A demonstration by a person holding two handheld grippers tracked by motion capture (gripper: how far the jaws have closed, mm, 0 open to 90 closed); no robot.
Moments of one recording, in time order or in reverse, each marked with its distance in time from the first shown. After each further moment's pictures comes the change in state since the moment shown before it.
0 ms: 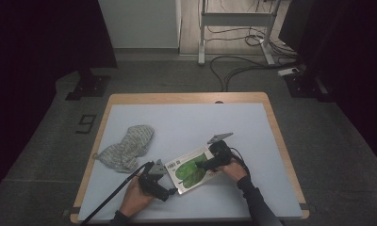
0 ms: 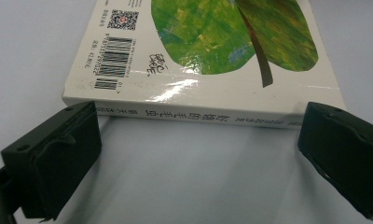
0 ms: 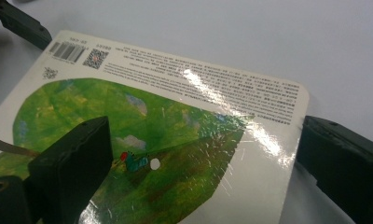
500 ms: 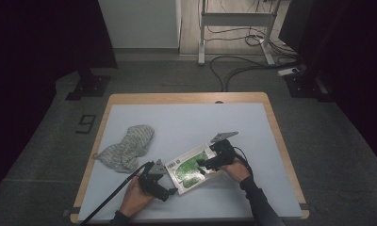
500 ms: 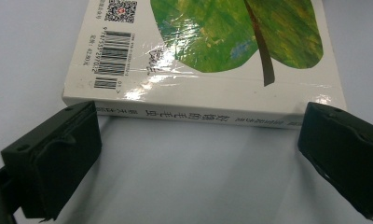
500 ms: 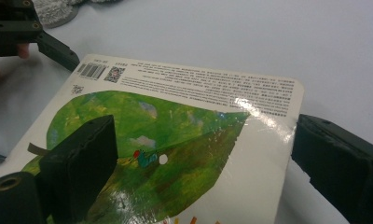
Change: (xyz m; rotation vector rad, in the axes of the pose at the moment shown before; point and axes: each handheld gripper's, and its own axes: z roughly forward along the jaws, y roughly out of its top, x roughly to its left) left arm 0.000 0.000 0.000 0.000 -0.001 -0.001; right arm 0.006 0.004 -0.020 -0.059 0.008 0.003
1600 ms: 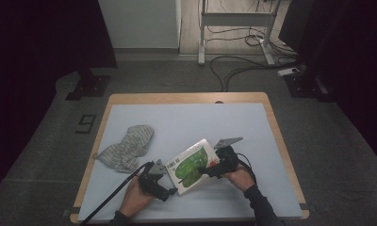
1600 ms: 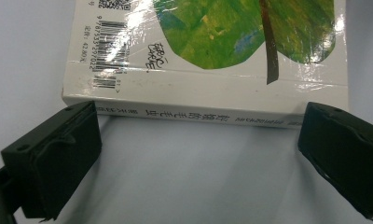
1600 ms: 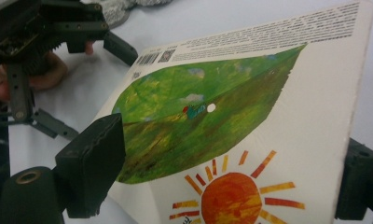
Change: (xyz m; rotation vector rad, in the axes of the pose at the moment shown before) left arm 0.000 0.000 0.000 0.001 -0.001 -0.001; right arm 0.019 -0.011 -0.020 -0.020 0.108 0.011
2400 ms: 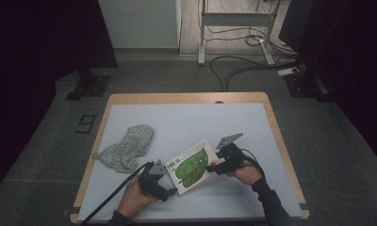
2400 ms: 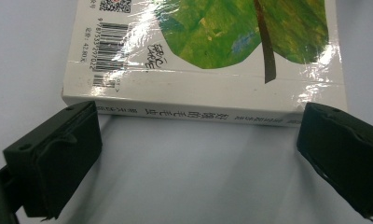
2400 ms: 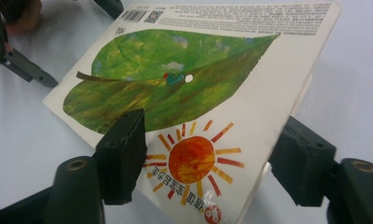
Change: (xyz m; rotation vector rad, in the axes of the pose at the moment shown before) left arm 0.000 0.000 -0.001 0.003 0.003 0.008; right arm -0.012 0.006 -0.016 0.149 -0.030 -0.149
